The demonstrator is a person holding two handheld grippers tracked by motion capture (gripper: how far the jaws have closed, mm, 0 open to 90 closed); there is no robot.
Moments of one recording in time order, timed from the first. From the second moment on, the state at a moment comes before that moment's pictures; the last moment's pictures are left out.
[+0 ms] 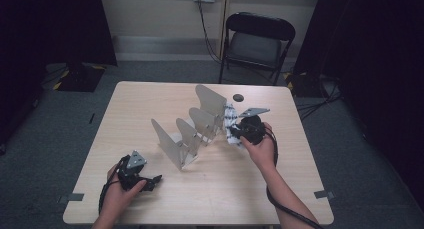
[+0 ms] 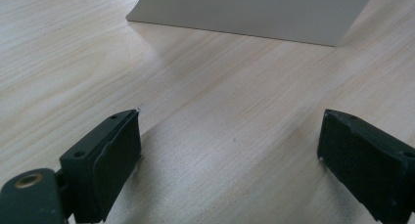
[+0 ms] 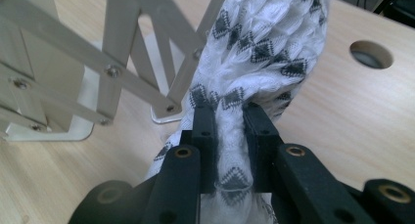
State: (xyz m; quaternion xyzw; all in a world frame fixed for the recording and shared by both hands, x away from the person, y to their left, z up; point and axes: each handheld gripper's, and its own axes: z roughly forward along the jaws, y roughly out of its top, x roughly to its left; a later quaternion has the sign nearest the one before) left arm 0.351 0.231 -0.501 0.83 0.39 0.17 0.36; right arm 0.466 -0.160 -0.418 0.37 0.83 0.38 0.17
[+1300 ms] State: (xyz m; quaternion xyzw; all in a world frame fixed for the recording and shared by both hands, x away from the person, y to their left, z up) left arm 0.351 0.231 -0.501 0.83 0.40 0.17 0.36; right arm 0.455 -0.177 -0.381 0.35 0.84 0.37 0.21
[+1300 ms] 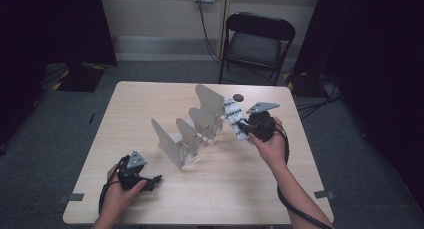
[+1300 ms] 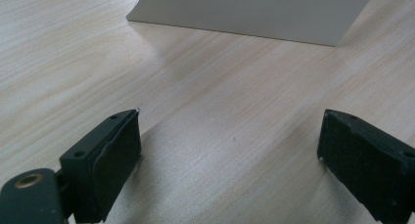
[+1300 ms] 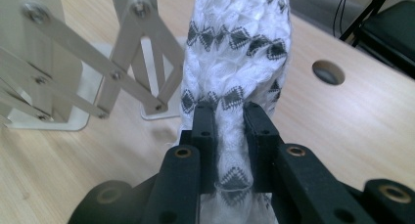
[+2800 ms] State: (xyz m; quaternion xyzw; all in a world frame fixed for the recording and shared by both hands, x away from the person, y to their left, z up) left arm 0.350 0.231 -0.501 0.83 0.40 0.17 0.36; right arm 0.449 -0.194 -0.353 0.35 0.82 0.40 0.23
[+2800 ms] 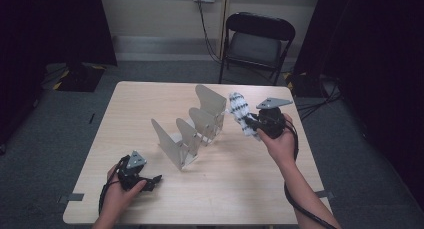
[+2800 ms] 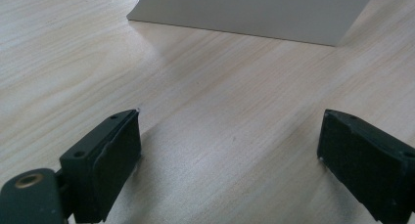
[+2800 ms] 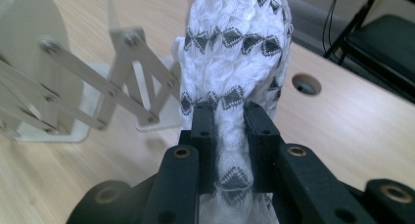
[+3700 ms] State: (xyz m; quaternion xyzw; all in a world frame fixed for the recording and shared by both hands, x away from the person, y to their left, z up) left arm 0.349 0.231 -0.501 0.82 0.40 0.17 0.36; right arm 0.452 -0.162 -0.448 0.34 0.85 0.36 0.15
